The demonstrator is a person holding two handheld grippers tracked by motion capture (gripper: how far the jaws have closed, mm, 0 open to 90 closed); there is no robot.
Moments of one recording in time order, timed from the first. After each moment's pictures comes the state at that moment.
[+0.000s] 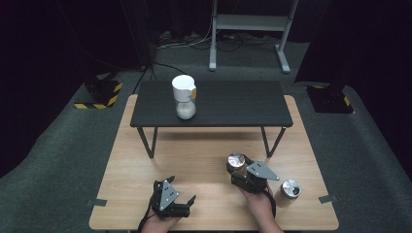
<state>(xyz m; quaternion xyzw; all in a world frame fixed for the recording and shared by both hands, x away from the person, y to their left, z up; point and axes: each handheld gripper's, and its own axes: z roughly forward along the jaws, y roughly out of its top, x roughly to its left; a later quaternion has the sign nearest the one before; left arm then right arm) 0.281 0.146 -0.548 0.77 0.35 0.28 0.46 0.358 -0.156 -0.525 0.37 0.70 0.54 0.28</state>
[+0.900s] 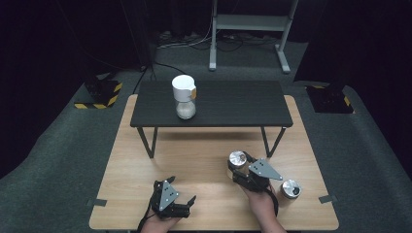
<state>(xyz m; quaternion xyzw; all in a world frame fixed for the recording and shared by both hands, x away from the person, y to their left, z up) 0.281 0.146 -0.548 0.77 0.34 0.28 0.46 0.354 -0.157 -0.502 0.35 0.70 0.55 0.30</state>
